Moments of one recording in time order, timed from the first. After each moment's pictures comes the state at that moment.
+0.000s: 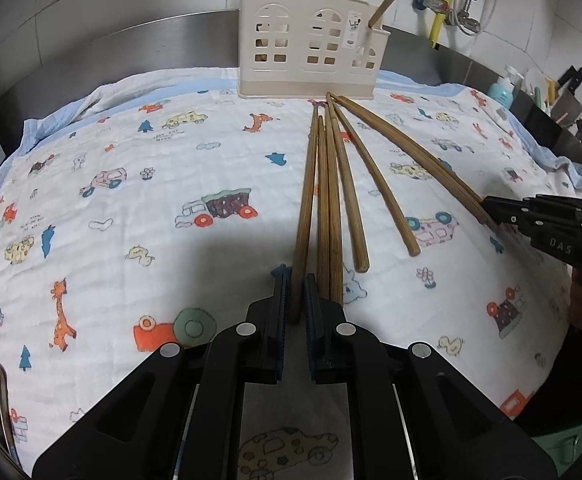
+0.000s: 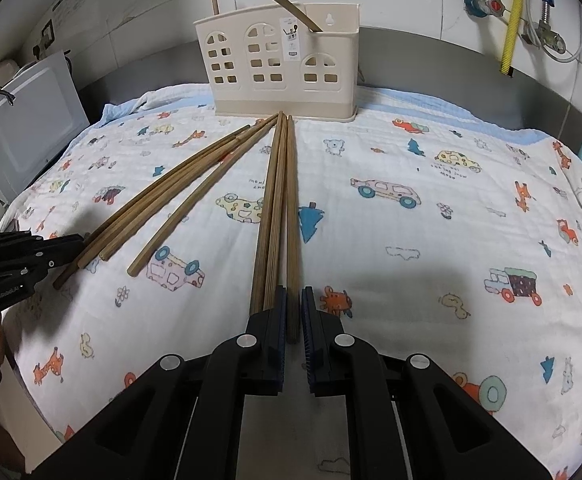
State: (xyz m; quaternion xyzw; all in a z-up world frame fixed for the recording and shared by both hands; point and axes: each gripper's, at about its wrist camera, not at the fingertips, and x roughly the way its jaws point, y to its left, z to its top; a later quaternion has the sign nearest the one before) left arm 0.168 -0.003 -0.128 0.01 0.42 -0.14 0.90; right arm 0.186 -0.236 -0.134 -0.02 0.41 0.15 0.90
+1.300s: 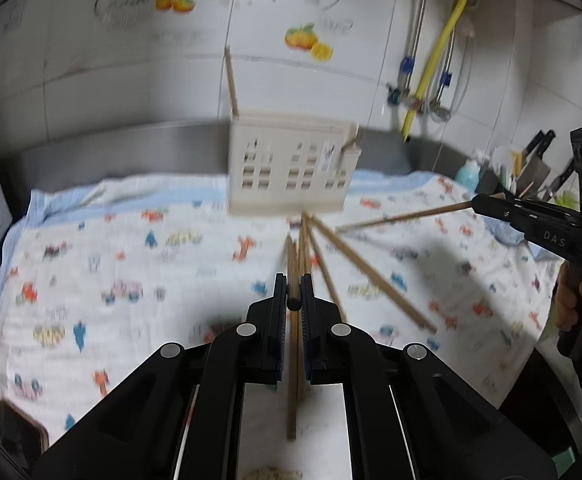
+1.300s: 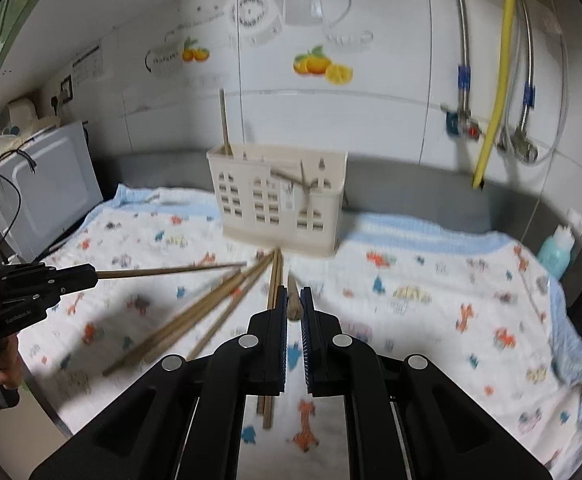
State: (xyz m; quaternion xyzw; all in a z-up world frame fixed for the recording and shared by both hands) left arm 0.168 0.004 -0.032 -0.03 0.30 -0.18 0.94; right arm 0.181 -0.246 -0.003 -0.03 0.28 0.15 0.95
